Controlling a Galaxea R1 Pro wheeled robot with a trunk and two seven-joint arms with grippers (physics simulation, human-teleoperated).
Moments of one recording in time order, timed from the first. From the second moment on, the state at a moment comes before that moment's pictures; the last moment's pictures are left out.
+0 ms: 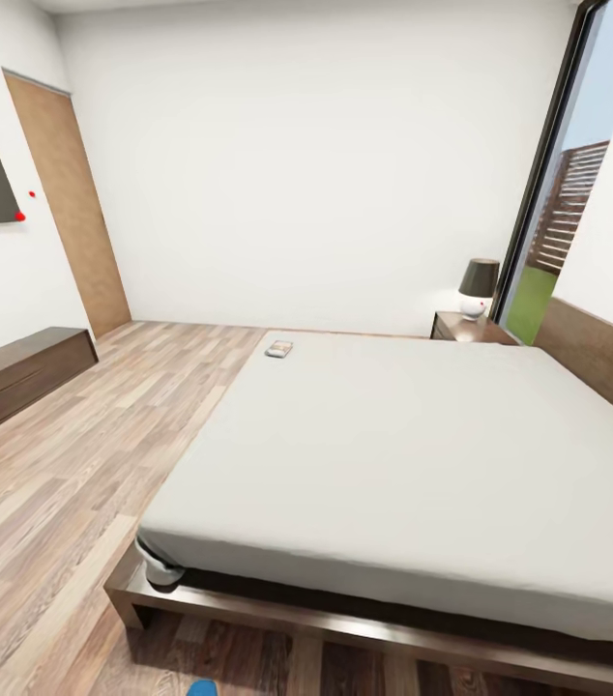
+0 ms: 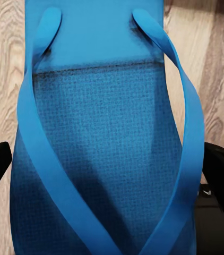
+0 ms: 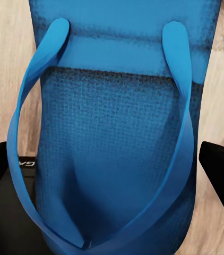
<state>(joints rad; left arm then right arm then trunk) -0.36 -0.05 -0.06 -0.13 0.05 0.14 0.04 -0.36 0.03 0.32 -0.06 -0.31 0.16 -0.02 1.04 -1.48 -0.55</state>
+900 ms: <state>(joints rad) -0.44 -0.05 -0.06 -0.13 0.05 0.19 0.04 -0.36 0.03 0.32 -0.16 -0.32 0.25 -0.03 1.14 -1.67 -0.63</state>
